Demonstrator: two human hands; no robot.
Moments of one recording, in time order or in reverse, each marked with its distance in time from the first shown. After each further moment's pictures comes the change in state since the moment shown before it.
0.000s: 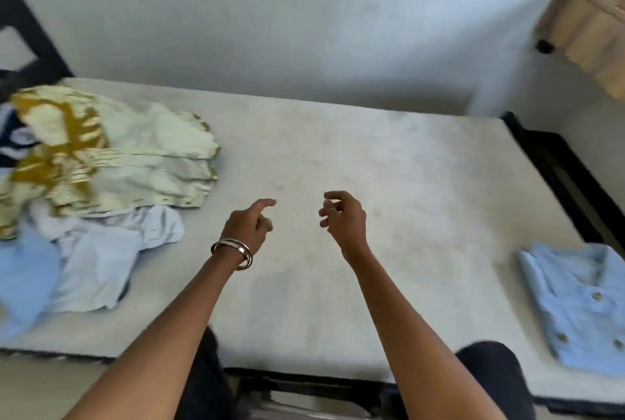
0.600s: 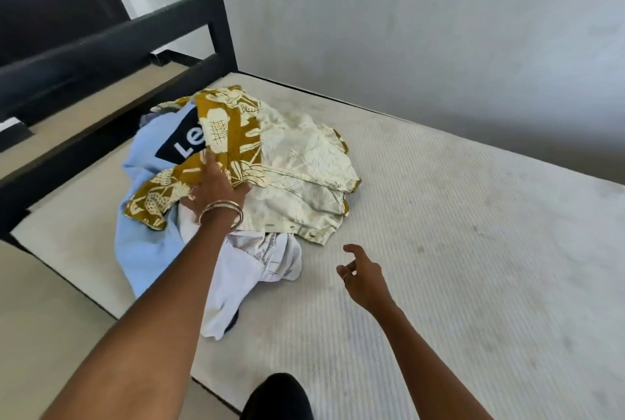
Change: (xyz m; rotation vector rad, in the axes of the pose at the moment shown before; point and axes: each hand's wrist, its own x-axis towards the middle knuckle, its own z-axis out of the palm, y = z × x) left_hand 0.100 -0.223 -0.229 0.288 0.650 -0.715; right_hand 0.067 0.039 0.269 -0.525 -0.619 -0.212
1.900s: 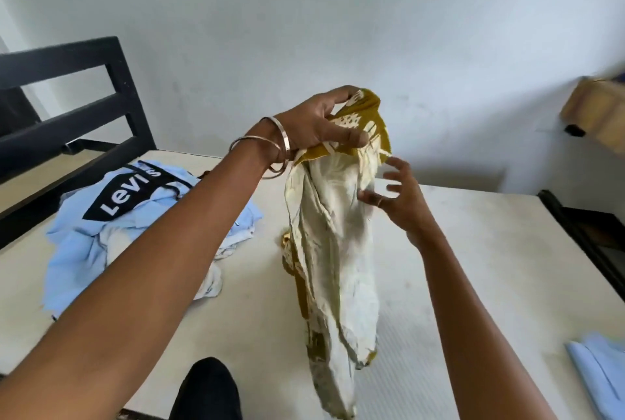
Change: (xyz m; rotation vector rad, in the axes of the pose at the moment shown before) left_hand -0.283 0.285 -0.232 -0.844 -1.112 1.101; right_hand -0.206 -0.050 -0.308 0.364 0.486 -0.225
